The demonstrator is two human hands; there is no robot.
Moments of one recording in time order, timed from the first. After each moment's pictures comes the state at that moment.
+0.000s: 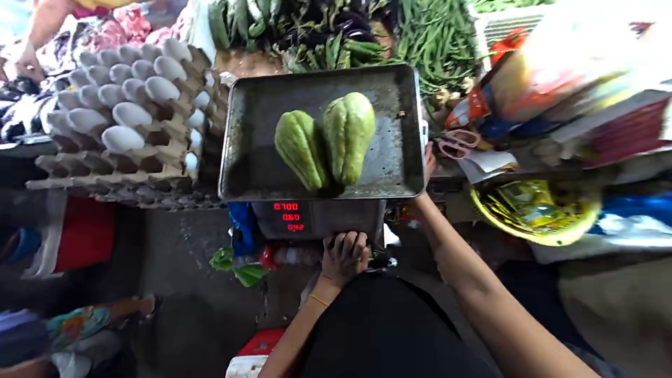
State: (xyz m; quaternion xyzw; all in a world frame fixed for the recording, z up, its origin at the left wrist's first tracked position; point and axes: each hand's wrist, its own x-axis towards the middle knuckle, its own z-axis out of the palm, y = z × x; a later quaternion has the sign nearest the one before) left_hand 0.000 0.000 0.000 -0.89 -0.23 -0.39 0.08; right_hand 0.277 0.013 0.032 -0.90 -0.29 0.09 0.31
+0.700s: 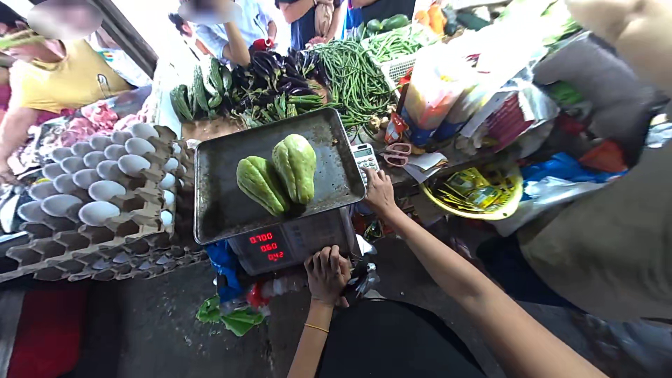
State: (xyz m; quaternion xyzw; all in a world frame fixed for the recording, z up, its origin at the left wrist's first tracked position) left_hand 0.005 -0.001 -0.005 -0.87 -0.25 -0.40 0.10; right_hand 0.279 -0.015 0.002 -0.86 -0.42 -0.04 0.28
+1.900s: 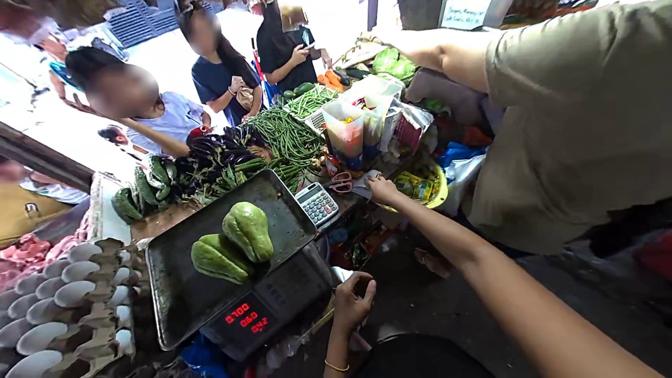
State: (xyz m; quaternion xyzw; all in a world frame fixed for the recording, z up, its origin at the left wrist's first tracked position) left_hand 0.051 -0.033 0.025 -0.81 -0.03 -0.13 -0.58; right_hand 0.402 -0.118 0.034 -0.94 -0.26 0.15 0.15
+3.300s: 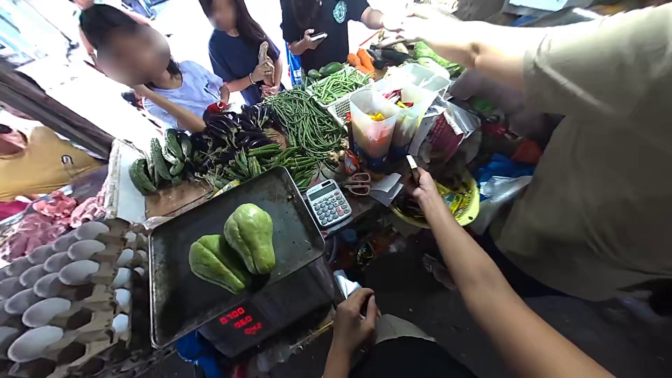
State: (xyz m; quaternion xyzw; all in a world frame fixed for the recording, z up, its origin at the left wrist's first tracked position) left_hand 0.055 -0.048 0.008 -0.88 -0.06 -0.20 -0.42; right_hand 0.469 -0.134 0.016 -0.38 0.24 0.17 0.88
